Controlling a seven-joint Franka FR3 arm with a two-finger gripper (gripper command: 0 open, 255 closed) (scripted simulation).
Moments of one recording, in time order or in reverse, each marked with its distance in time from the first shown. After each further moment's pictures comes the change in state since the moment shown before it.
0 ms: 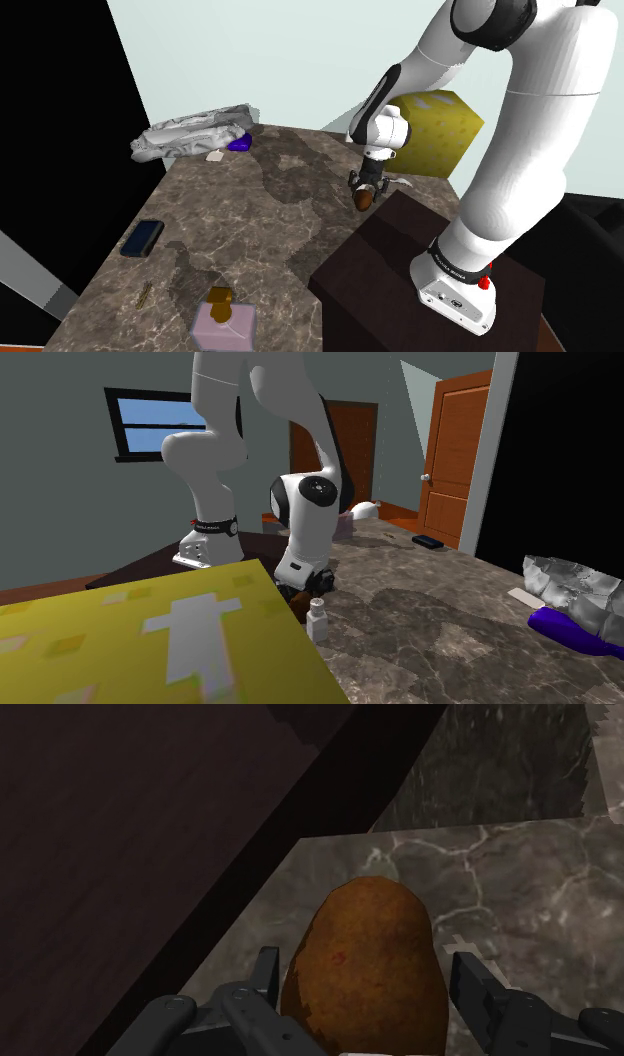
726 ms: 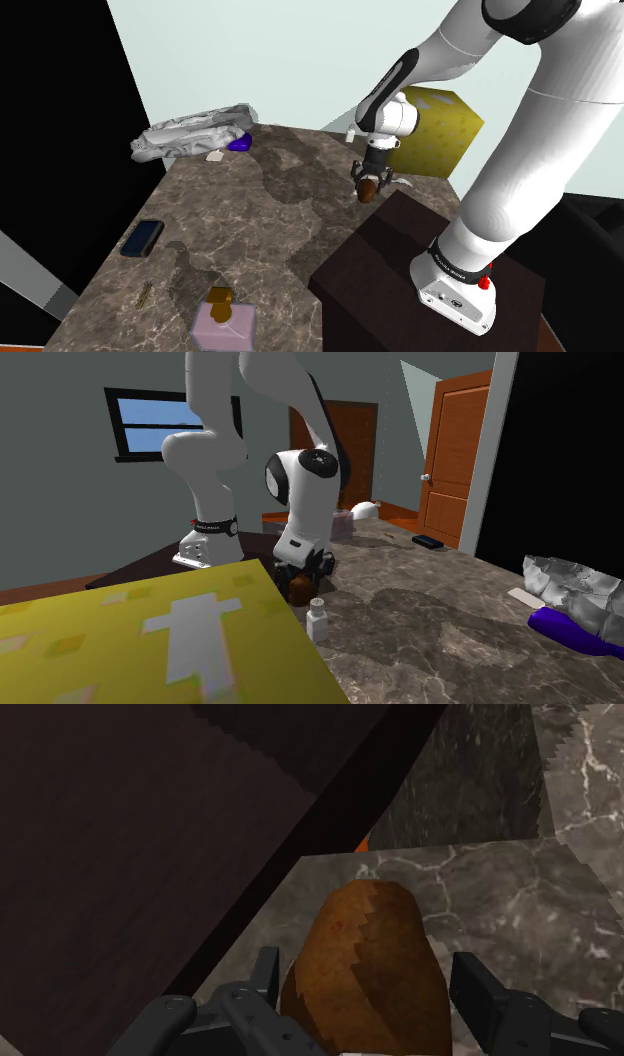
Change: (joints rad) arm 0.021 -0.148 -0.043 -0.030 -0.094 -0.104 0.081
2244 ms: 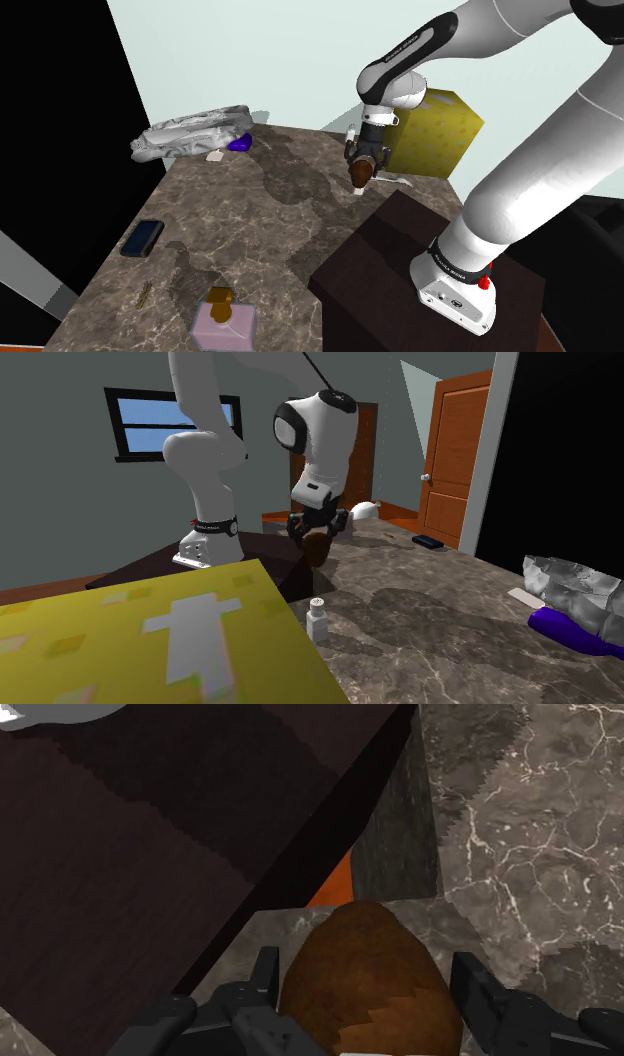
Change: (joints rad) arm 0.064 -0.292 0.041 -0.017 -0.092 -0.228 0.233
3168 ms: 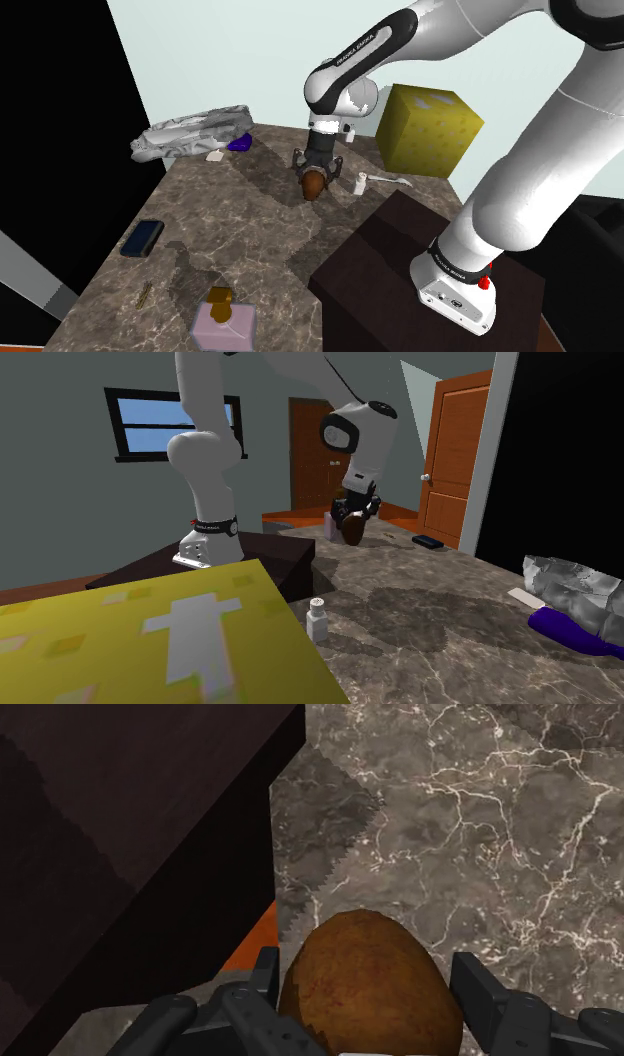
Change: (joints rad) arm 0.212 0.109 0.213 0.116 0.188 0.078 0.278
